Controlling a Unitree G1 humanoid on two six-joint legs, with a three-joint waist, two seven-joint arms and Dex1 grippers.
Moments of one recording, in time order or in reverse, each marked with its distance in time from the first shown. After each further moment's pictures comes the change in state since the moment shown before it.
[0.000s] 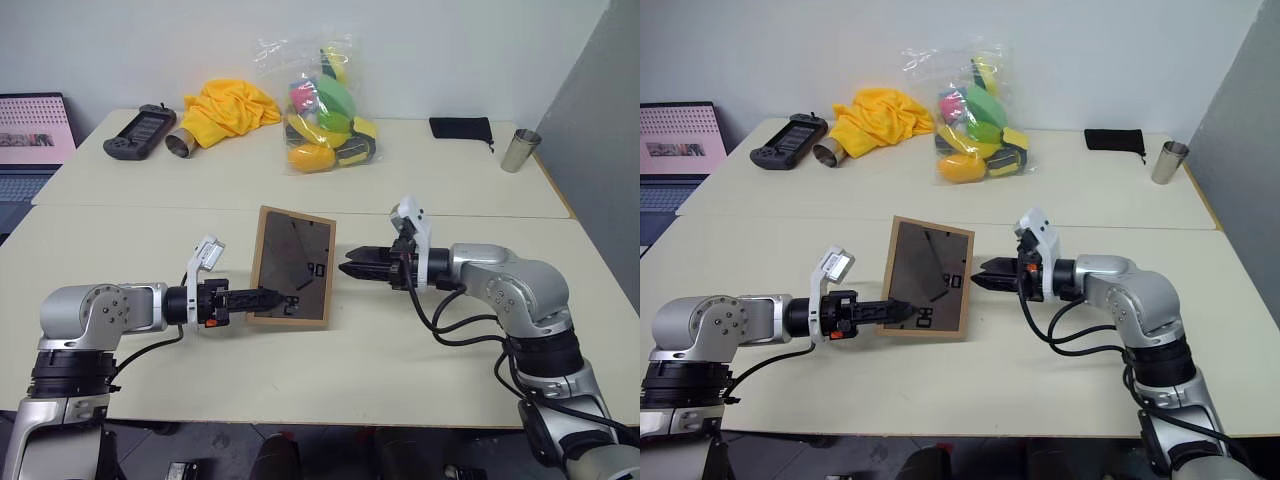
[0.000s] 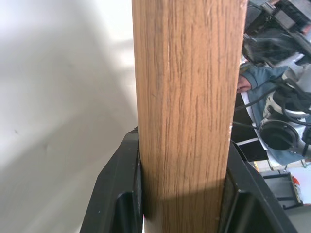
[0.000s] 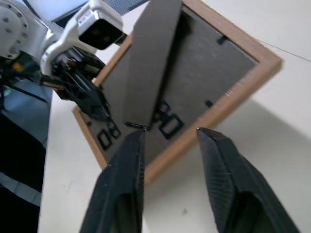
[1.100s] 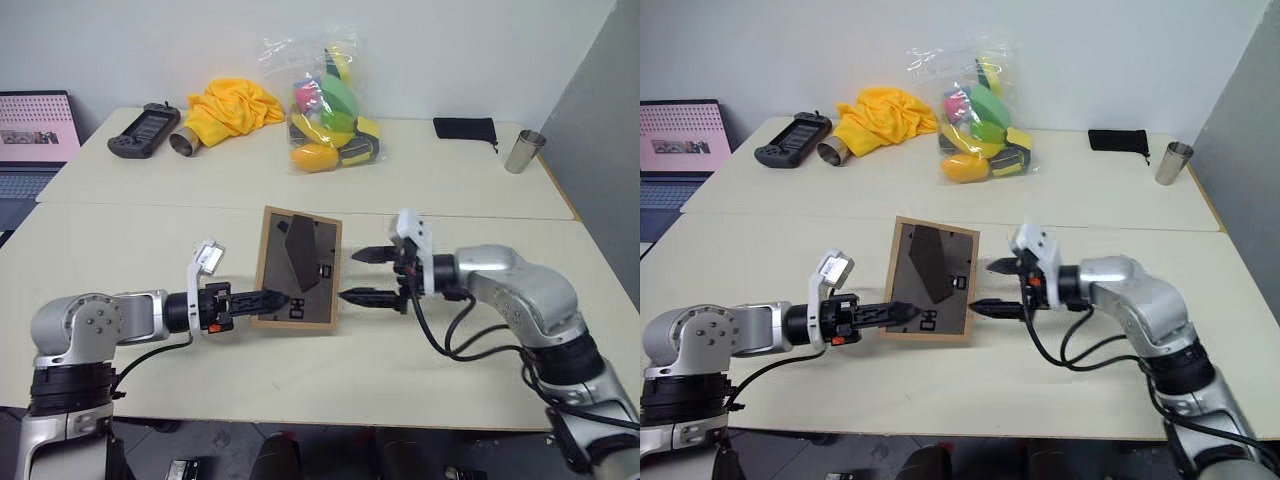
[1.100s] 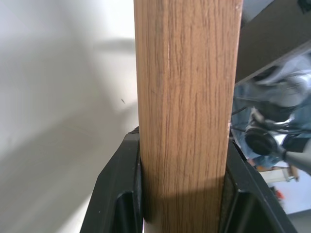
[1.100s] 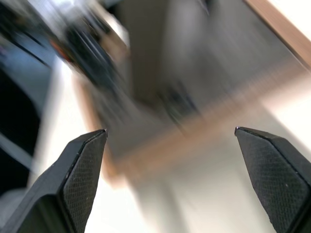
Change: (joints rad) left arm 0.060 -0.043 0.132 -0.094 -0.150 0.173 0.140; right arm 0.086 -0.223 0.137 -0.061 -0.090 -0.295 0.108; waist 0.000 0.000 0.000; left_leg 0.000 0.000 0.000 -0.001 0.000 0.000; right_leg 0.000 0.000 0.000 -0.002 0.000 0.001
